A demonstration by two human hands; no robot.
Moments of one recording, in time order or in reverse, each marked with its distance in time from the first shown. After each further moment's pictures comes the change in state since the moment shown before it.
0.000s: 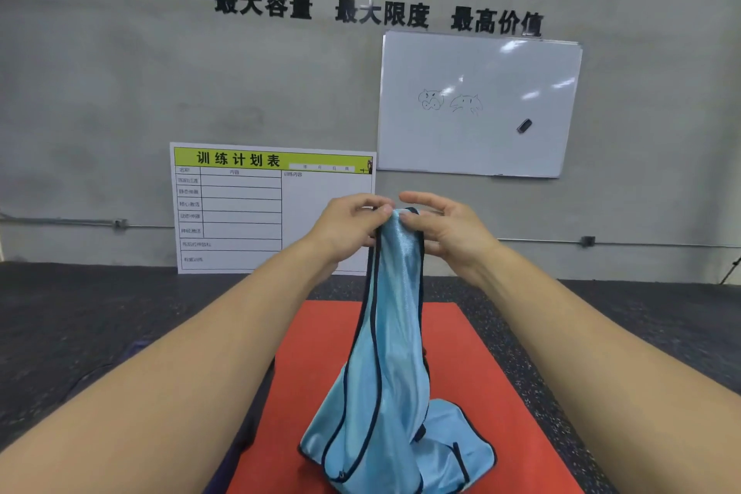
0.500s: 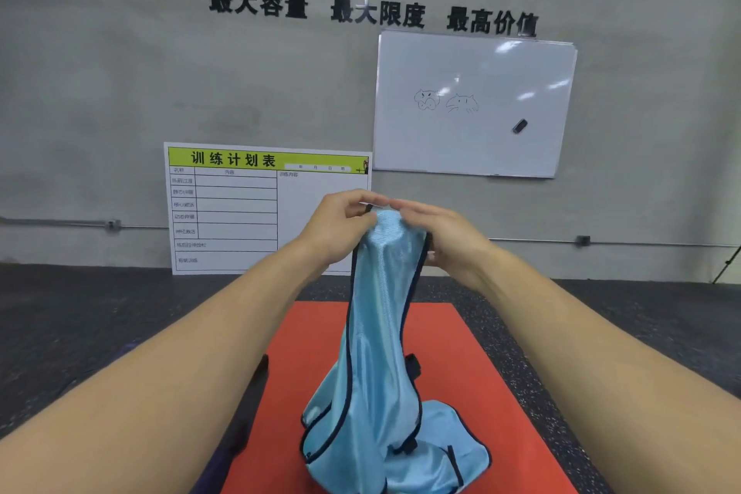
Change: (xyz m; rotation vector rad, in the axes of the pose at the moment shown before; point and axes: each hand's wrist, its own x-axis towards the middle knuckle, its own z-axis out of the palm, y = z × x) left_hand 0.006 -0.005 -0.001 0.102 0.035 0.102; right_hand 0.001 0.002 -0.005 -0.132 -0.039 0.090
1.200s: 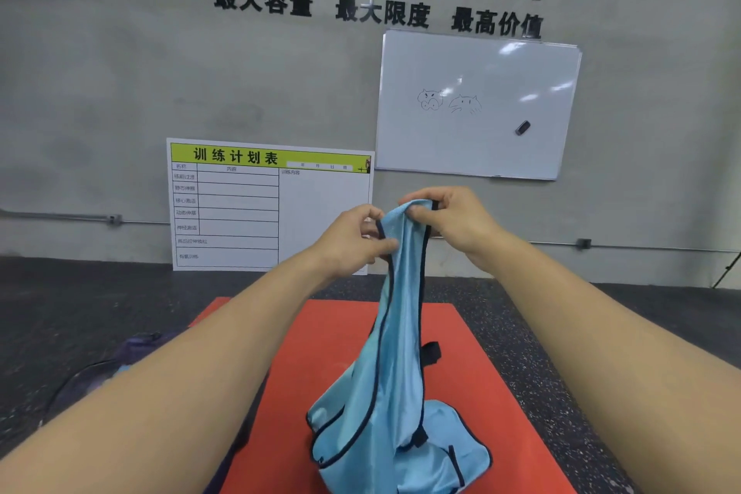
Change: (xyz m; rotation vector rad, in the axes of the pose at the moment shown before) left_hand -0.004 -0.016 0.008 0.044 -0.148 -0.069; right_hand 0.011 -0.016 -0.008 -0.335 0.132 -0.217
